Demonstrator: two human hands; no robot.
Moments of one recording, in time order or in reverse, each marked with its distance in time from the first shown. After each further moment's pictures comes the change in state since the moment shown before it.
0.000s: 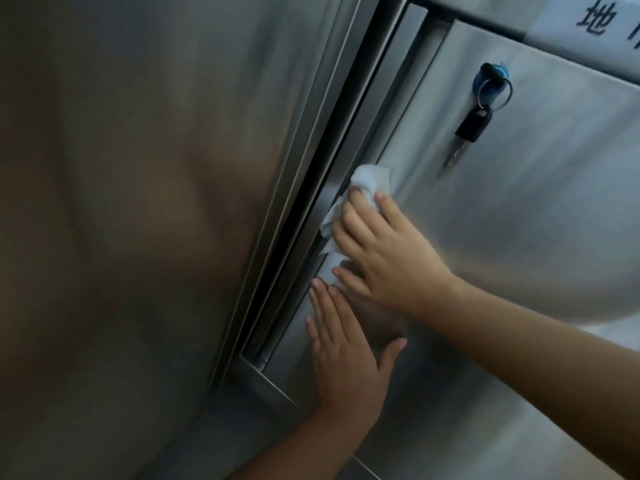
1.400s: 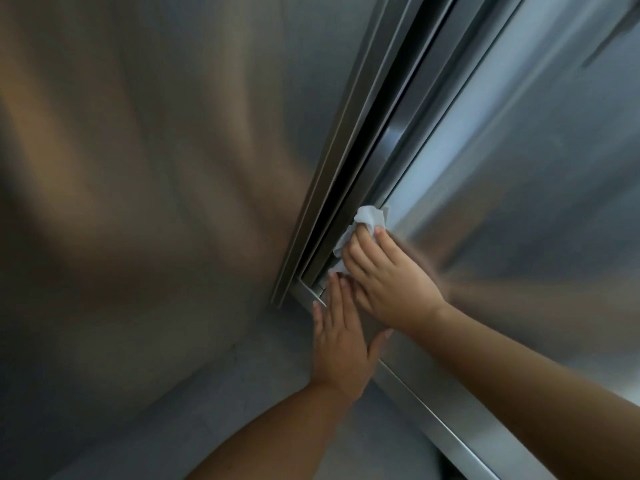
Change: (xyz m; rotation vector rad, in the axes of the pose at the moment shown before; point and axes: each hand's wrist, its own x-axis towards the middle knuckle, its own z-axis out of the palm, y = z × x) left_hand -0.064 -0.102 0.036 0.151 -0.187 -0.052; right_hand -0.022 -0.140 0.037 0.072 0.012 -0.169
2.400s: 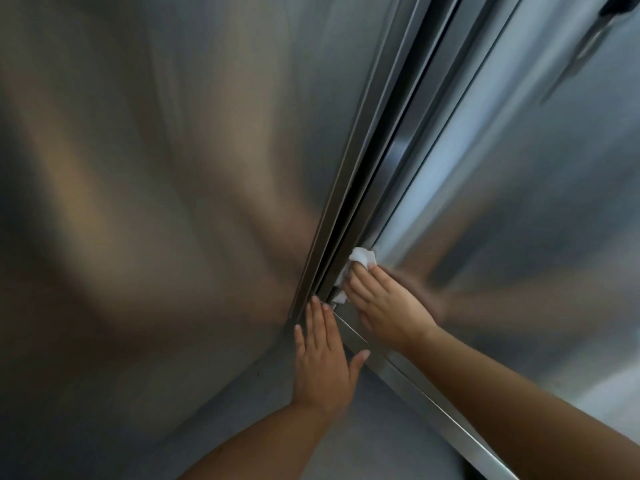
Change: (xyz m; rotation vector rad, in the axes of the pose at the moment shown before) left_hand -0.014 -0.033 -0.040 0.199 -0.224 -0.069; right_hand -0.001 -0.035 0.016 0.062 -0.104 -0.150
